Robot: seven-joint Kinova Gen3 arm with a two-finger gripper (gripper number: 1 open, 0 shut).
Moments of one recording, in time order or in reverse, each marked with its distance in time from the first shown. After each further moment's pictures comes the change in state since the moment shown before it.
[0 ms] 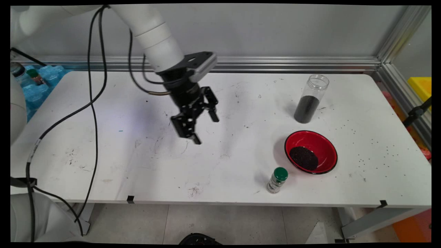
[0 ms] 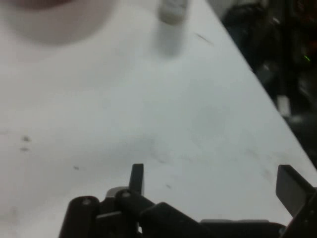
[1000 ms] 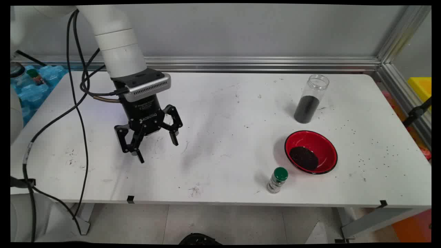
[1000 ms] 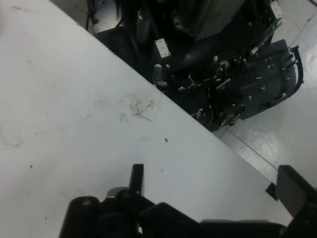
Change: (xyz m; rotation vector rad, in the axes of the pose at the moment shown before) arm -0.033 0.064 -0.027 -0.243 -0.084 0.330
